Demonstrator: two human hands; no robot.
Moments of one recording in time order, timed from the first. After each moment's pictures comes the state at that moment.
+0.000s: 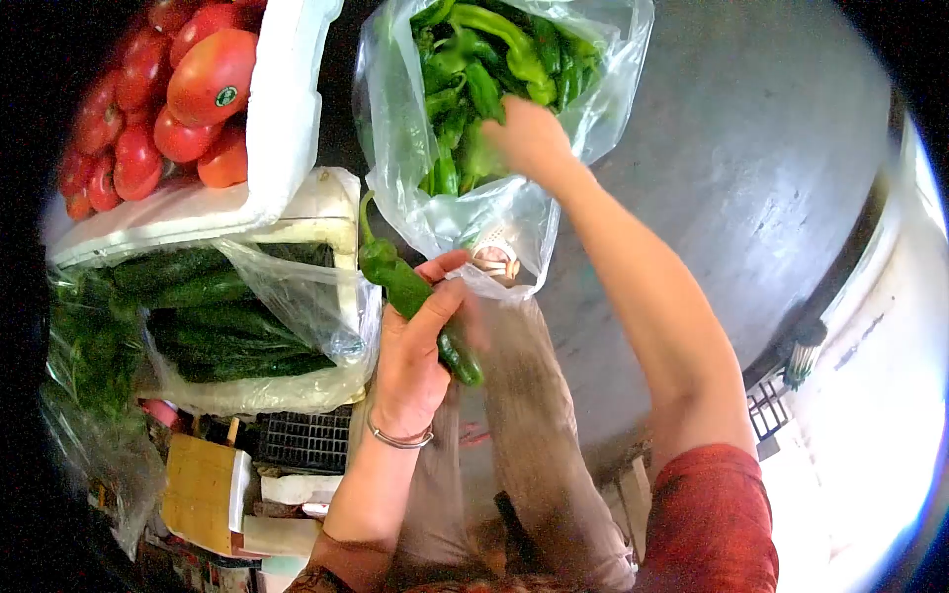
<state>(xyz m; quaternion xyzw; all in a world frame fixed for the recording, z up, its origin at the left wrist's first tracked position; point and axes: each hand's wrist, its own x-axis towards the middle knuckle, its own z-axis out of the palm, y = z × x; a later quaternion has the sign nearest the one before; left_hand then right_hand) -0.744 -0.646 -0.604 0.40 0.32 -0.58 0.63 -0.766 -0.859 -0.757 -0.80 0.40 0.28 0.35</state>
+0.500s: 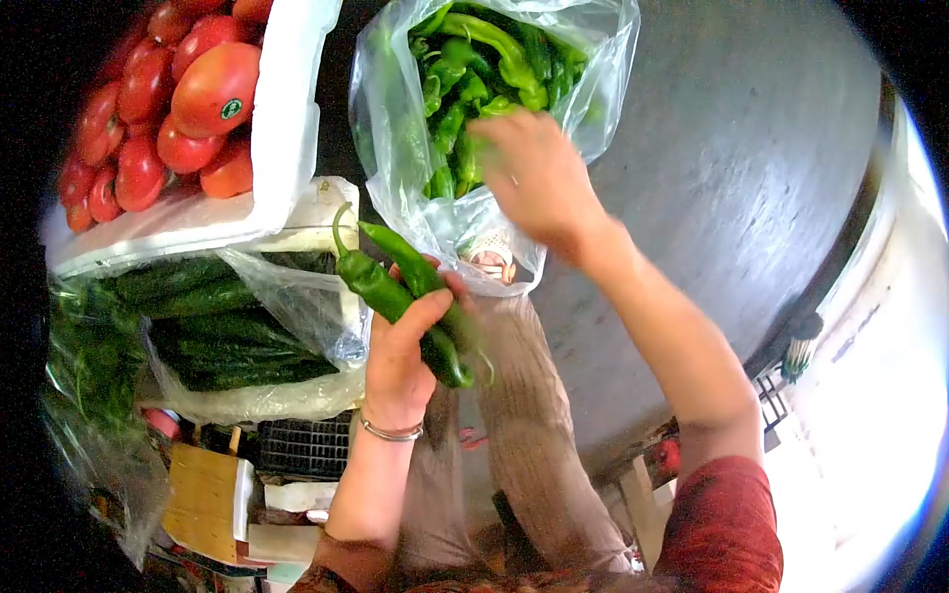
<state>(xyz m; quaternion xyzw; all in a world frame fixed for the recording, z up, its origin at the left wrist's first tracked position) -0.735 -0.638 -0.607 0.38 0.31 -0.56 0.67 -0.773 -0.847 -0.666 -0.90 0.22 0.10 0.37</state>
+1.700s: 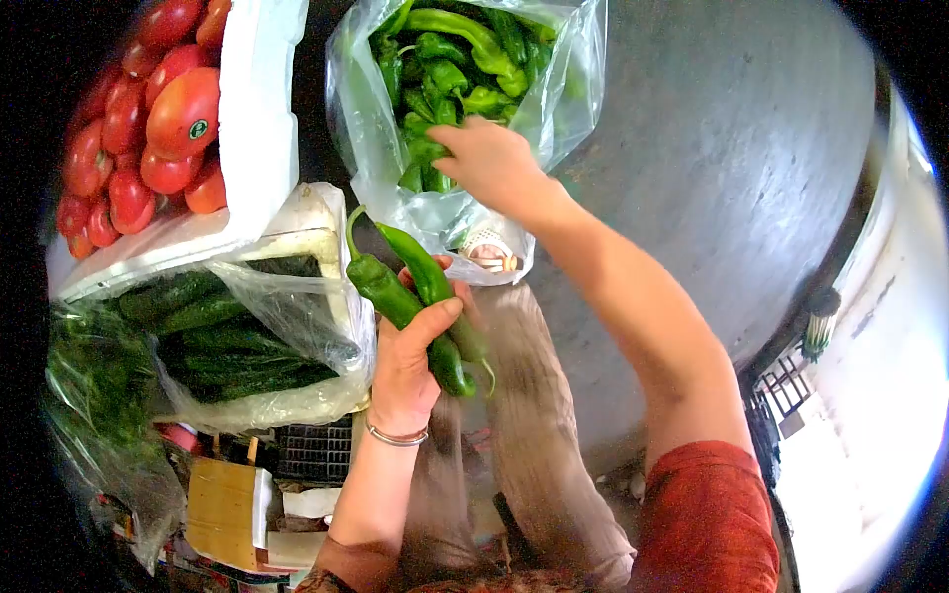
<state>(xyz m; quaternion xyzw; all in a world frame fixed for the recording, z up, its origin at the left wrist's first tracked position) -0.749 -0.644 -0.604 0.40 0.32 -0.59 0.63 -0.786 -0.827 -0.733 -0.90 0.19 0.17 0.34</state>
